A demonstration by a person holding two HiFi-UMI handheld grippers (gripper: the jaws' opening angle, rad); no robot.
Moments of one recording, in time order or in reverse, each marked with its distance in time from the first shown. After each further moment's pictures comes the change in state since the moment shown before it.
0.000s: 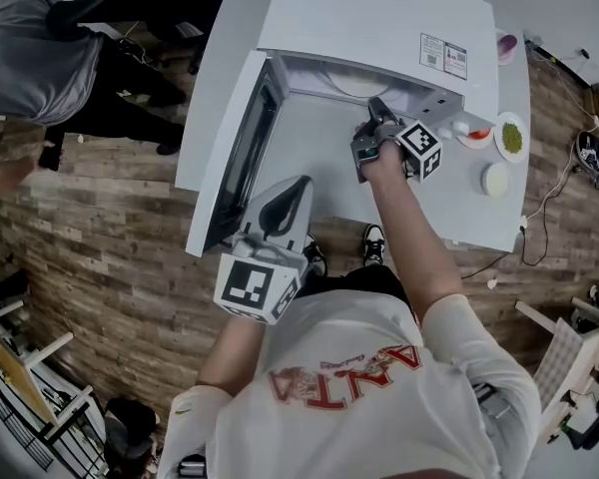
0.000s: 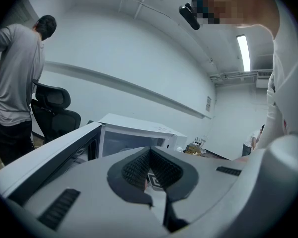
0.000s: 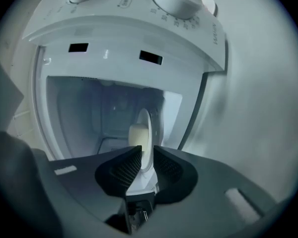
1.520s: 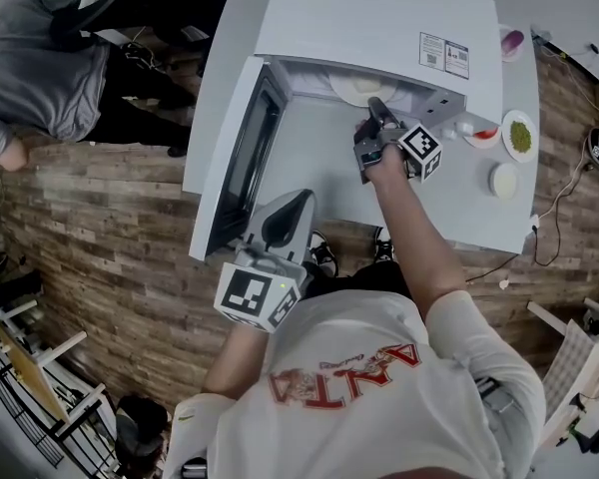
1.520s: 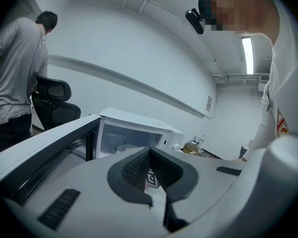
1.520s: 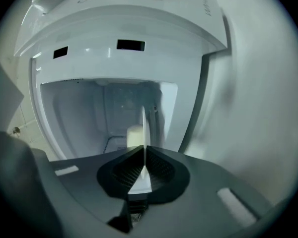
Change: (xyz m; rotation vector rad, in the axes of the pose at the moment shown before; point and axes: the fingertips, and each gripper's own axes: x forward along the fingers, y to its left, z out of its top) left arm -0.004 -0.007 -0.012 -0.050 0.050 -0.009; right arm 0.012 -0.005 -0.004 0.040 0.039 0.116
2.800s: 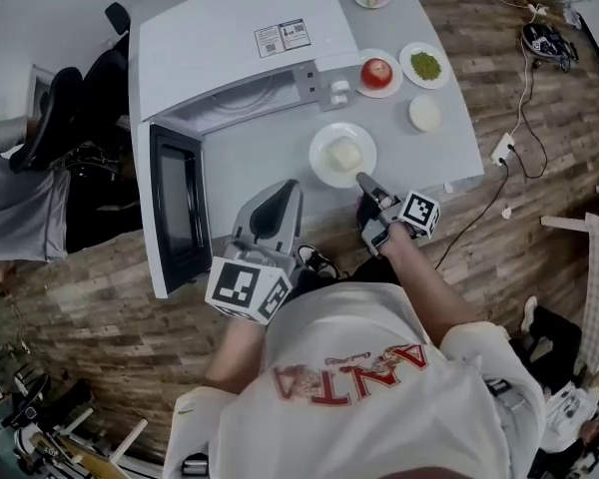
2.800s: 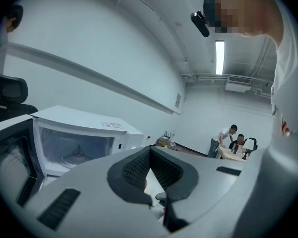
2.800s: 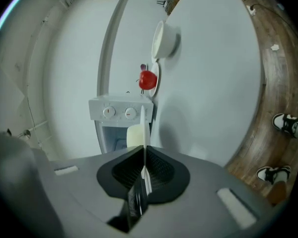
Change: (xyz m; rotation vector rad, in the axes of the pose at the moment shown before) left arm 0.054 -0.137 -0.001 0.125 0.035 -0.338; right arm -0.271 -0.063 0.029 -0.016 -0.022 -0.017
